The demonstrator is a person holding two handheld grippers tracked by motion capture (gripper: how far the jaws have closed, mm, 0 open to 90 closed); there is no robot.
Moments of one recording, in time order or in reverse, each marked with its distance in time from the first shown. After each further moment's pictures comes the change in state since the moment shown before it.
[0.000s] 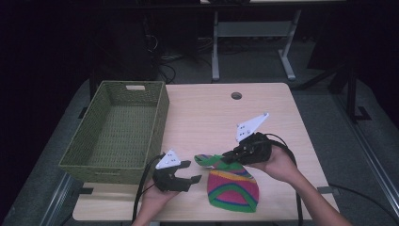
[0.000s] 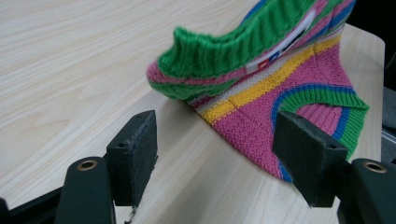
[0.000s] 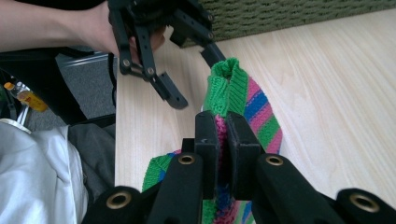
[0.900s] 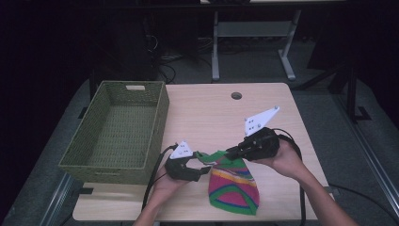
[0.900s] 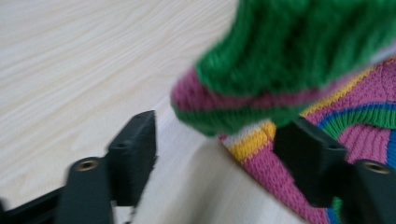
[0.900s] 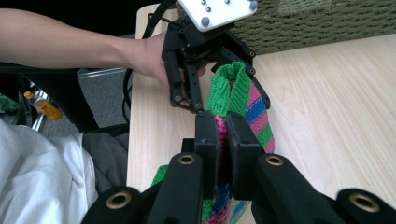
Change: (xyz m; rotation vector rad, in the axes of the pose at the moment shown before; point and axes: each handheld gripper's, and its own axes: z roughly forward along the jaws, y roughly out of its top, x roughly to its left) left arm 0.015 0.020 0.037 -0.019 -0.013 0.074; right arm -0.003 0.002 -0.022 -0.068 0.045 -0.017
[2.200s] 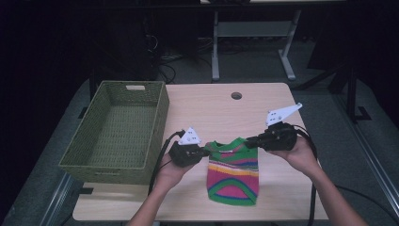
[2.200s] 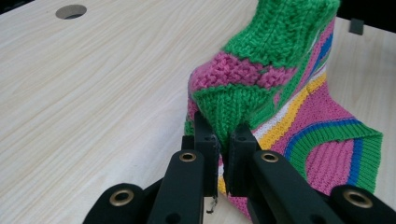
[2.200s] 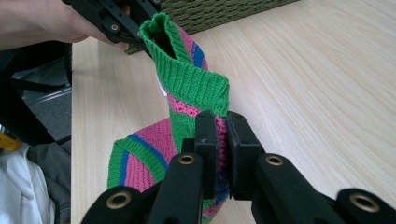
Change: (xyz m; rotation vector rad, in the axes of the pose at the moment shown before) left arm -0.003 0.055 -0.007 0.089 0.033 0.072; right arm -0.042 -0.049 -0.028 -0.045 -0.153 0.151
